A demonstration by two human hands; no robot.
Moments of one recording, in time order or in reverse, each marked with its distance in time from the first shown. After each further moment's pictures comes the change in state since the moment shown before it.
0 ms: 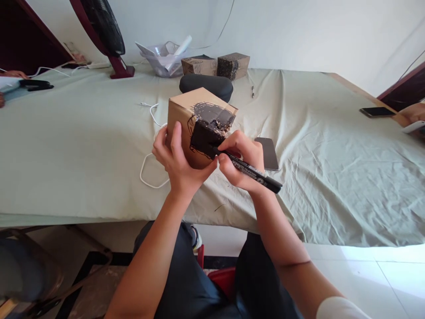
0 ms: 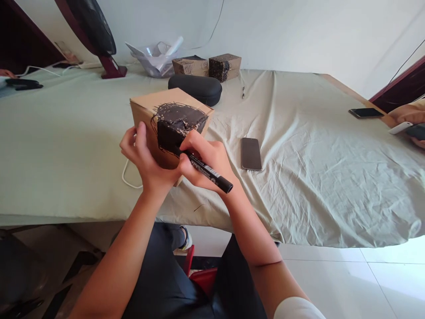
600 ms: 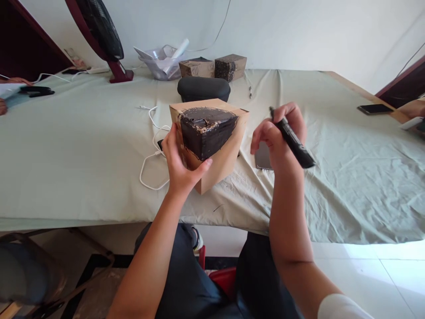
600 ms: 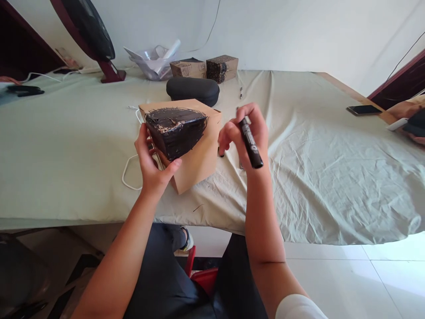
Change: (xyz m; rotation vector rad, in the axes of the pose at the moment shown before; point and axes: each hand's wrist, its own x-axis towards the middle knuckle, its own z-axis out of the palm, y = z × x) left_hand -0.001 -0.026 -0.003 -0.242 -0.232 -0.080; right_hand 0.011 0.030 -0.059 0.478 0.169 0.334
